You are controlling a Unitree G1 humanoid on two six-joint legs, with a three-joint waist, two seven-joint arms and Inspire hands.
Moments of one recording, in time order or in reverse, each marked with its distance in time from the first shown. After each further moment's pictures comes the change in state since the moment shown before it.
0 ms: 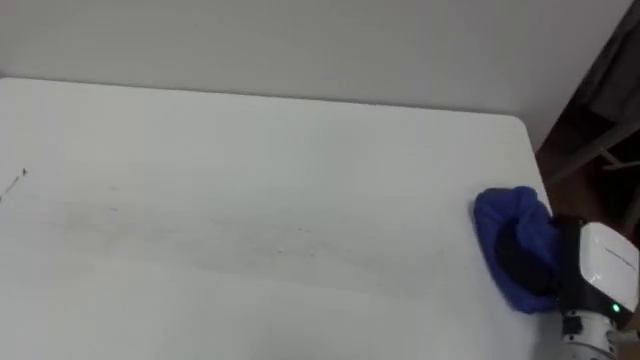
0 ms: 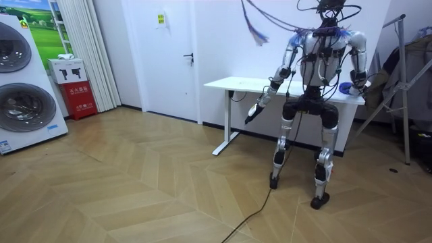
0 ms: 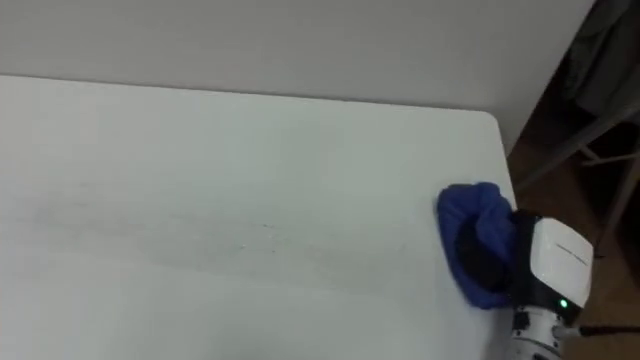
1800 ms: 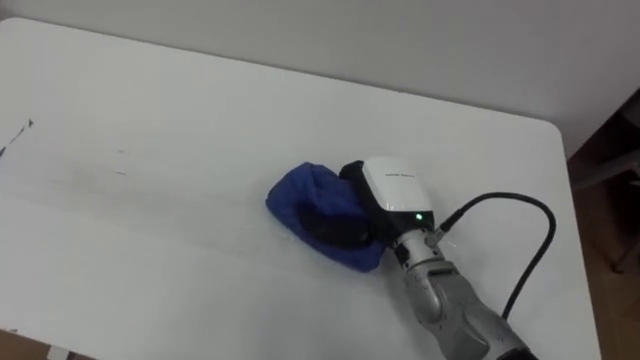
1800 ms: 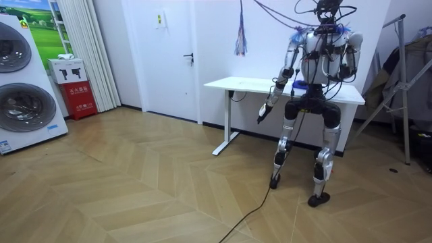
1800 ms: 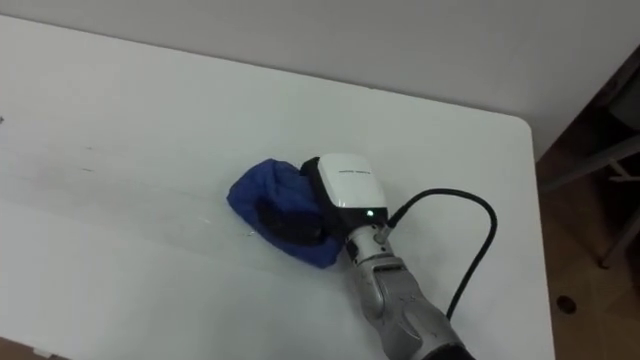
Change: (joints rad) left arm -0.145 -0.018 -0.202 -0.040 -0.140 -0.007 -0.013; right arm -0.257 0.094 0.493 -0.218 -0.130 0.083 0.298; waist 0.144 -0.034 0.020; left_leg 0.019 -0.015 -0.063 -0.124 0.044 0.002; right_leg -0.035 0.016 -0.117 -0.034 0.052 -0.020
